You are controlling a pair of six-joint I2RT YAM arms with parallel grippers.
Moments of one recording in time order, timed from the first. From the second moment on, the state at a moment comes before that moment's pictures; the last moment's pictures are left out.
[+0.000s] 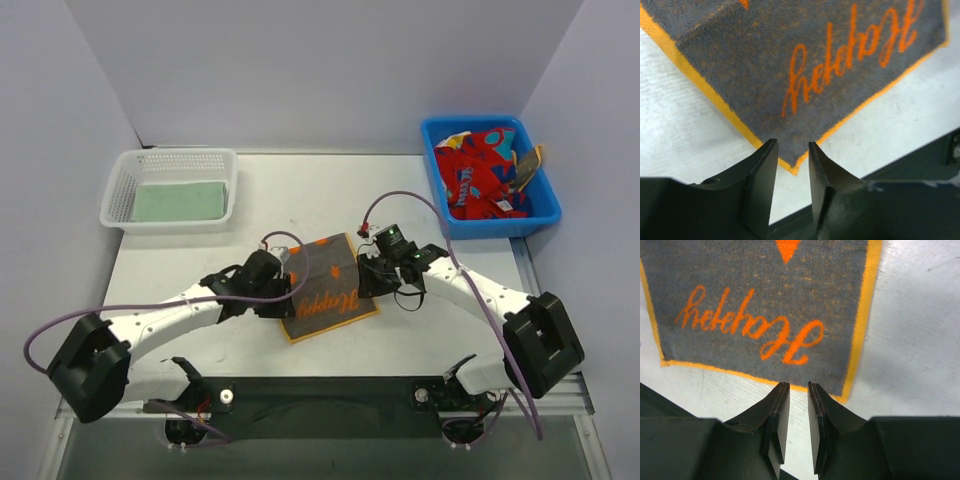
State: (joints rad) left arm -0.77 1.19 0.67 -0.41 0.07 -0.69; right arm 0.59 1.36 0.81 -0.50 -0.17 0.27
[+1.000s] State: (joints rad) left arm -0.52 1.33 0.84 -0.11 -0.01 -0.63; right arm 0.51 1.47 0.91 0.05 -0.24 0.64
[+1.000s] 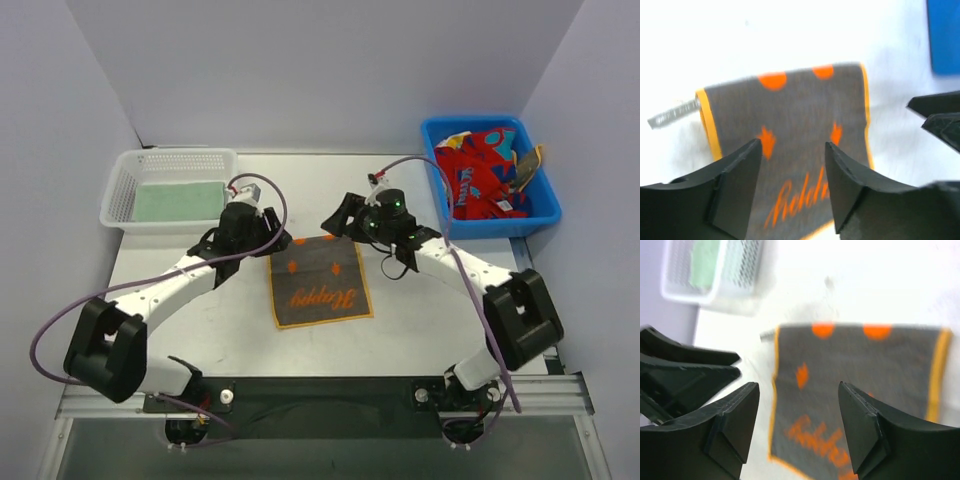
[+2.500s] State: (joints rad) left arm -0.37 1.68 0.75 0.56 0.17 -0.90; right arm 0.39 1.78 0.79 0.75 -0.26 0.91
